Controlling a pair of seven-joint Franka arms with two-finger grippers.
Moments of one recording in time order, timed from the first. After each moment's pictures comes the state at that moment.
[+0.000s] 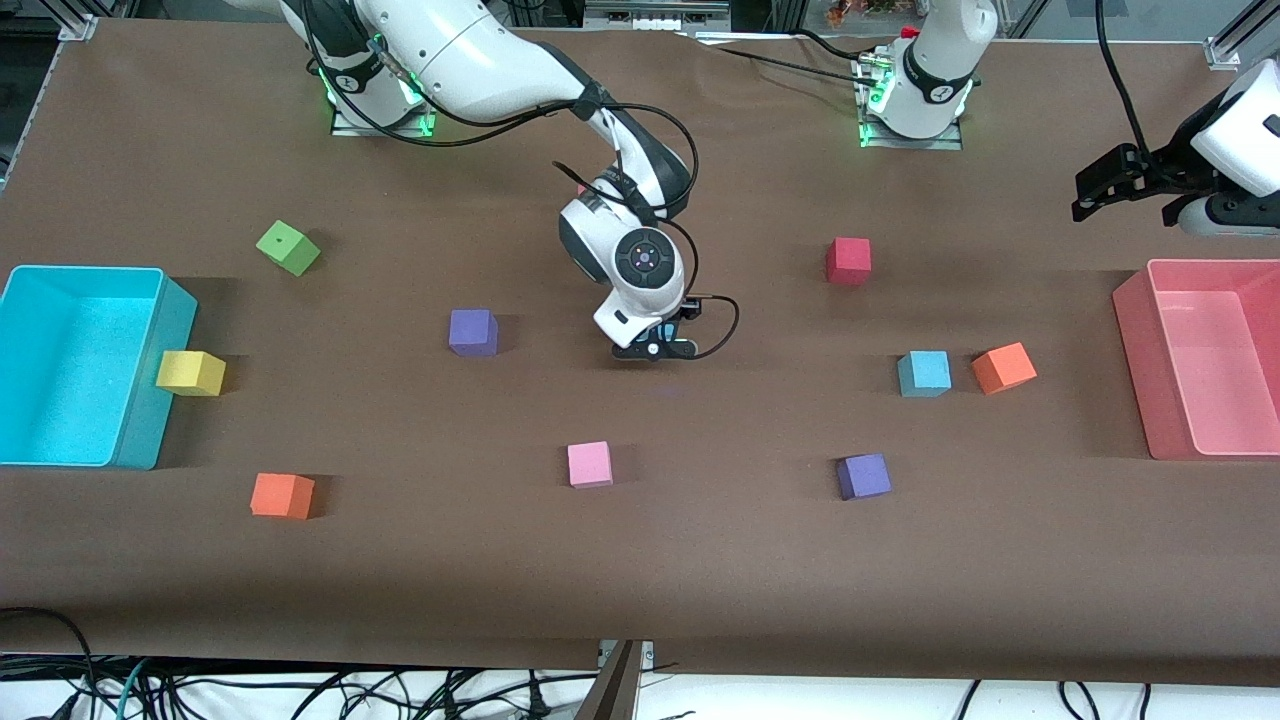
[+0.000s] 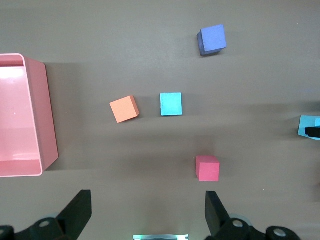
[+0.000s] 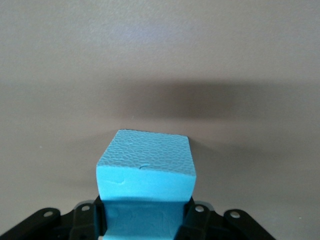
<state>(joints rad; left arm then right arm) -0.01 -0.05 -0.02 -1.62 0.00 1.49 -0.02 0.77 0.90 0.07 -1.28 0.12 2.10 0.74</state>
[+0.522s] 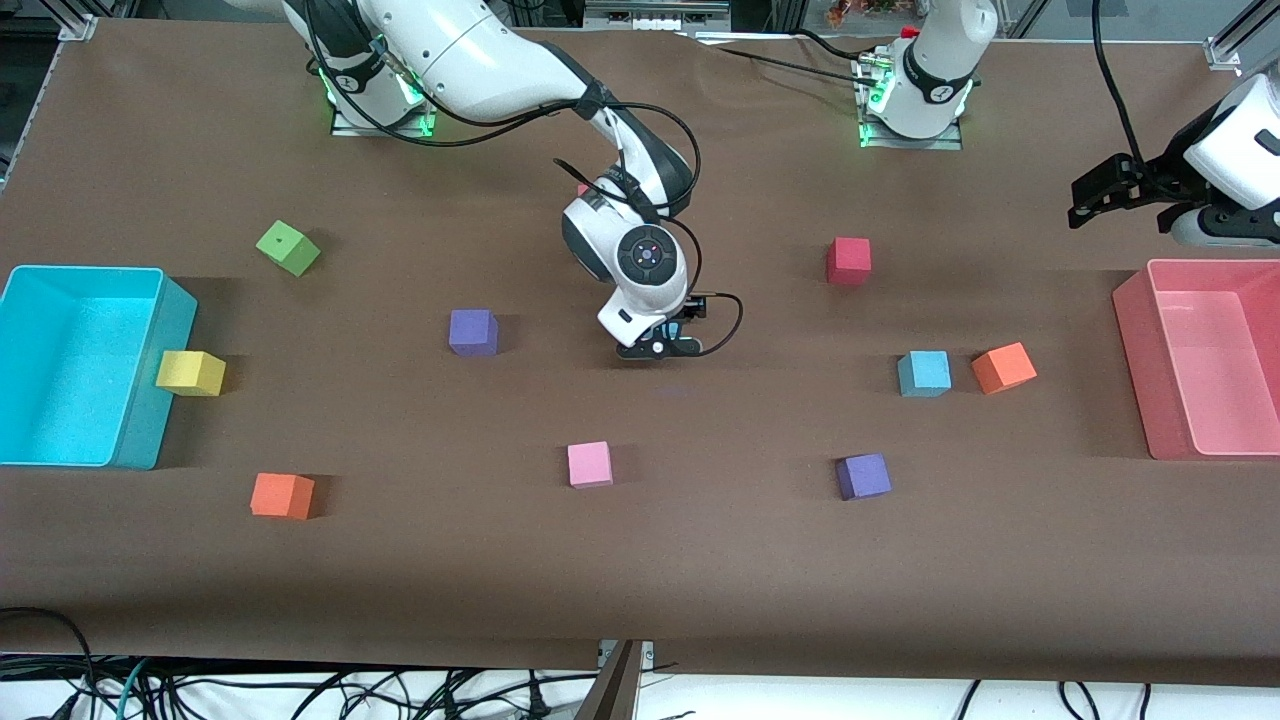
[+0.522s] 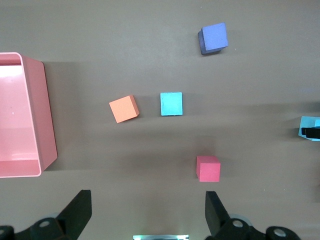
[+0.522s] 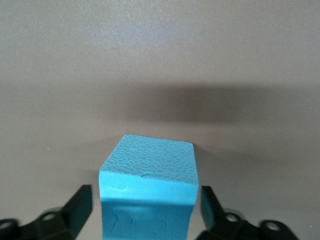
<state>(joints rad) -0.01 -0.04 -0.02 -1.62 0.00 1.49 -0.02 0.78 0.91 0.07 -1.28 0.12 2.13 0.74</state>
